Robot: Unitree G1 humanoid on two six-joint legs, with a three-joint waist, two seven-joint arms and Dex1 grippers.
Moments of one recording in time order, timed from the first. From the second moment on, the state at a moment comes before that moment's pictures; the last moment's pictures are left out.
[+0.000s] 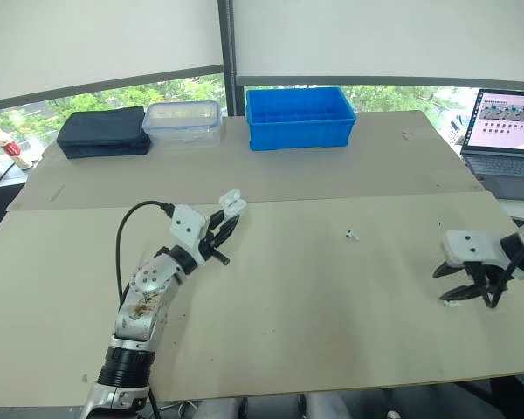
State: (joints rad) left arm -0.29 0.31 -0.01 -0.10 -0.22 0.15 -0.52; right arm -0.52 -1.26 0.25 0.36 0.02 -0.13 1.57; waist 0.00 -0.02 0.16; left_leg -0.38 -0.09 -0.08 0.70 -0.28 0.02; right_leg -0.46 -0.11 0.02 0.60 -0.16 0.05
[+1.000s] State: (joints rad) left arm -0.26 0.31 -0.01 -0.12 -0.20 0.15 -0.52; right arm -0.56 -1.19 0.30 0.62 -0.20 -0.64 1.51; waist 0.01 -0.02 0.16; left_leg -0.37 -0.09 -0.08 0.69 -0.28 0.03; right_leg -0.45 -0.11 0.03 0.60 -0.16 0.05
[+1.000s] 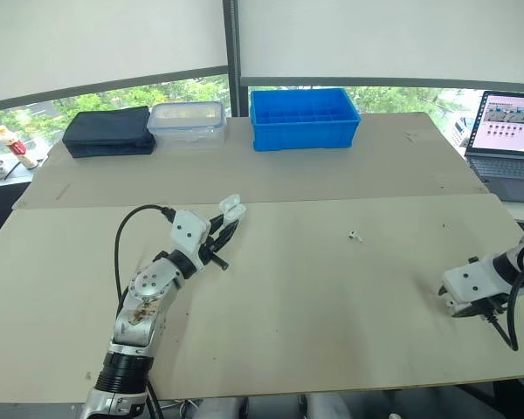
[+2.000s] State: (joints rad) left arm -0.25 0.32 -0.01 -0.14 -0.20 0.16 -0.51; right arm -0.65 -1.16 0.34 0.73 -0.28 -0.74 1.49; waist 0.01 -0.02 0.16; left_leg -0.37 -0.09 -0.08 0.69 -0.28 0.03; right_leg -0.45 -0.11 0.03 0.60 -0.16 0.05
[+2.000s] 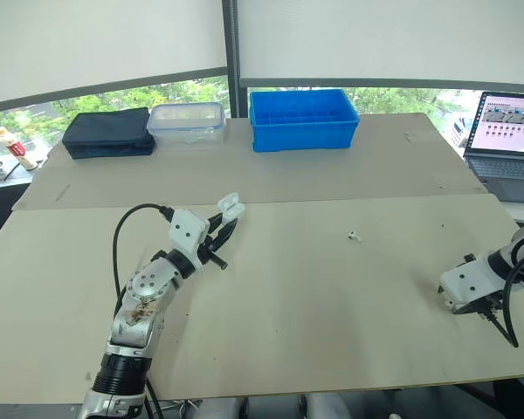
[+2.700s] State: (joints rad) left arm -0.26 0.32 0.00 -0.14 -0.20 0.16 -0.50; right arm -0.65 -1.16 0.34 0.74 -0.27 -0.77 1.49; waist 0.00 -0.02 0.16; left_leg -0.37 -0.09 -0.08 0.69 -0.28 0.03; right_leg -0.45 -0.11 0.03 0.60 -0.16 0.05
